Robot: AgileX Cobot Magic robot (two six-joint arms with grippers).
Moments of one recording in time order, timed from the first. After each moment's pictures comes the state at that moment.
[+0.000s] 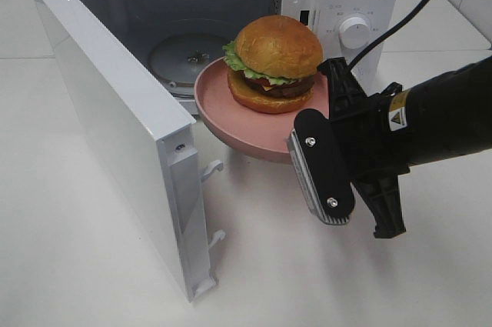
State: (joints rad) left arm 0.05 0.00 -0.52 0.03 1.07 -0.12; right arm 0.63 1.44 -0.65 -0.06 0.11 -1.31
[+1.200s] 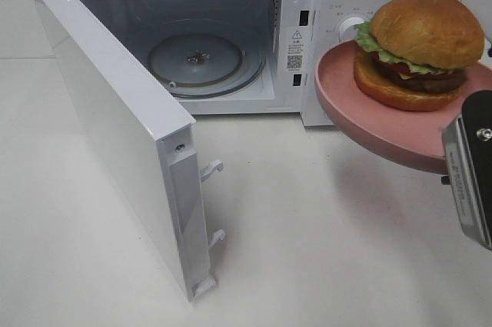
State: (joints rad) left arm 0.05 0.00 -0.52 0.03 1.07 -0.12; right arm 0.63 0.93 -0.56 -0.37 0.62 -0.83
